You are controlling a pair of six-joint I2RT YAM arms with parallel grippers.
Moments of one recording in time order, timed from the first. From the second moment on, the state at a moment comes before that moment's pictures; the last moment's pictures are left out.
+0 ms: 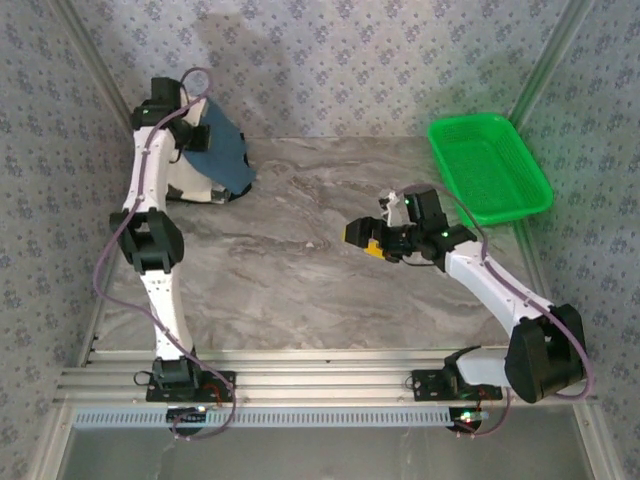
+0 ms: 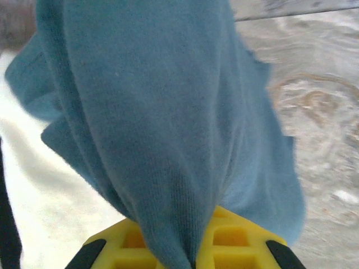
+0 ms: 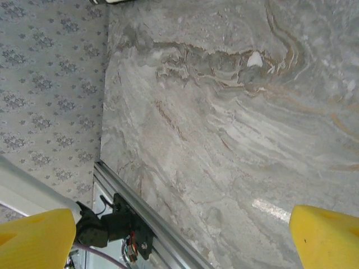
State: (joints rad) left arm 0.10 2.33 2.46 -1.09 0.17 0.14; right arm 0.41 1.29 0.92 -0.41 -0.68 0.66
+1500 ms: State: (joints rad) left arm 0.19 1.08 0.40 0.14 0.02 -0.31; right arm -0.07 1.05 0.24 0.28 0.00 0.13
